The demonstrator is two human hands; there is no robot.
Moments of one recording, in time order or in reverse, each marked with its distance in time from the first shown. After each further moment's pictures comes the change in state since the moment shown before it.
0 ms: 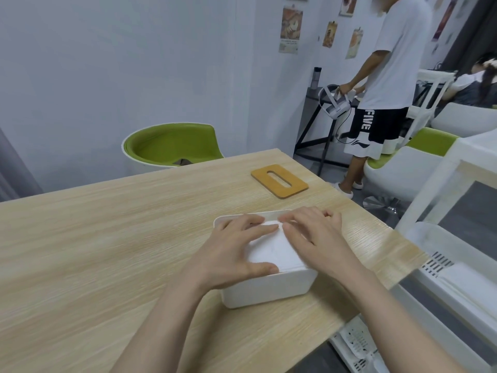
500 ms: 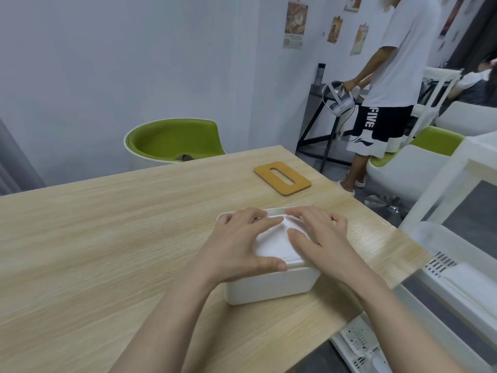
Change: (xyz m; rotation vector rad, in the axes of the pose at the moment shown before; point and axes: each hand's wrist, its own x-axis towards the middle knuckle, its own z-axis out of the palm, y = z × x) left_hand 0.008 0.005 0.000 0.100 -0.045 -0.045; right_hand -0.006 -0.001 -0.001 0.108 -0.072 0.067
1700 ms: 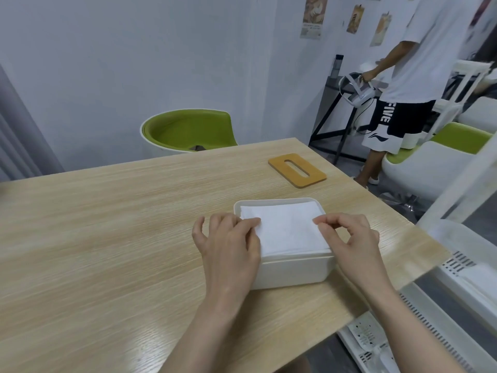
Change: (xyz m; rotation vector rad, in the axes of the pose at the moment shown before) left_hand -0.039 0.018 0.030 -0.049 0.639 -0.454; right_hand -0.025 -0.006 0.006 0.247 0.261 0.234
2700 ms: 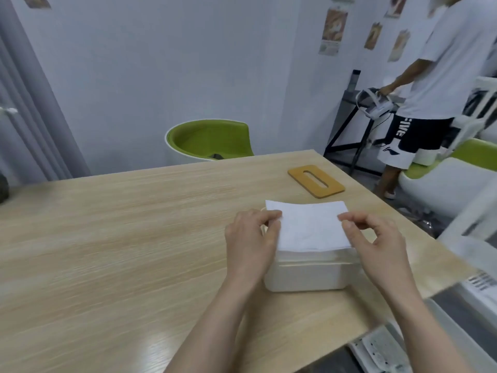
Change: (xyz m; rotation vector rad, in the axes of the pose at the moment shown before) left_hand 0.018 -0.005 -0.026 -0.448 -0.079 -0.117; right_hand -0.007 -0.036 -0.005 0.075 0.062 0.008
